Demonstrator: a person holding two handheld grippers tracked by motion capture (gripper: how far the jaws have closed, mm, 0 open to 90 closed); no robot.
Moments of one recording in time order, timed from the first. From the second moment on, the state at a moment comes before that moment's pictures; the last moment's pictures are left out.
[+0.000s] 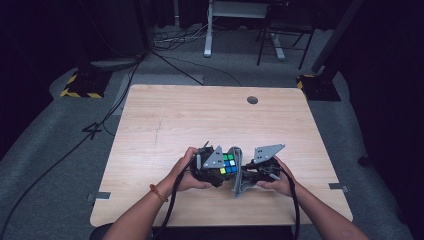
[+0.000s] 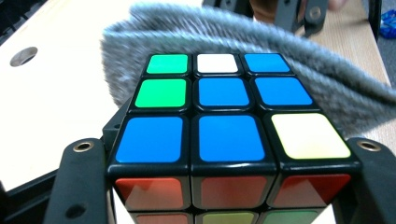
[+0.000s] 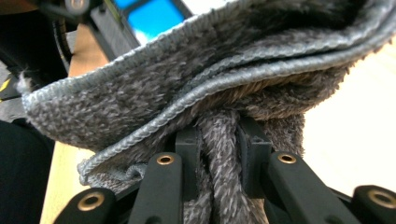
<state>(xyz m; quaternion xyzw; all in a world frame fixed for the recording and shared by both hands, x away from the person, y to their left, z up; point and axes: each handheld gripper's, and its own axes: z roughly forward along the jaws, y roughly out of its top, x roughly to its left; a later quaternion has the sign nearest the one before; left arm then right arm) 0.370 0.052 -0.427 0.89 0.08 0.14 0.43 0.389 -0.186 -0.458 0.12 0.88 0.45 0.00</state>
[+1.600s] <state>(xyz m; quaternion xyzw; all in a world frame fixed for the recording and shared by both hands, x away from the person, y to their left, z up) 0.358 0.041 -0.431 0.91 0.06 0.14 0.40 0.376 -0.198 -0.429 0.11 0.85 0.51 0.07</state>
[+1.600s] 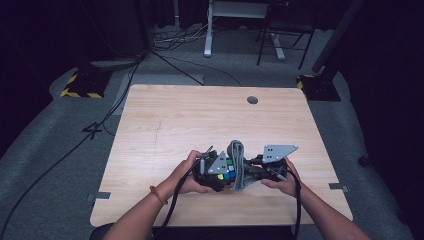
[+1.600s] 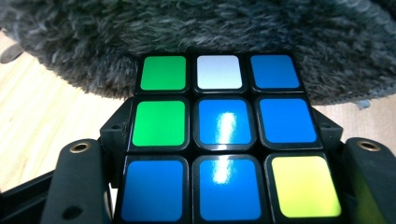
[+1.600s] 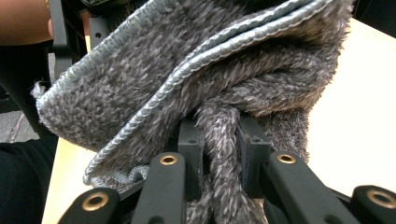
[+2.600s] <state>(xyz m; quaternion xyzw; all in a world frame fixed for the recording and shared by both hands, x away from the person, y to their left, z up) 0.367 0.046 -0.436 0.90 0.07 0.11 0.41 0.377 -0.191 -0.438 0.10 0.88 0.46 0.06</state>
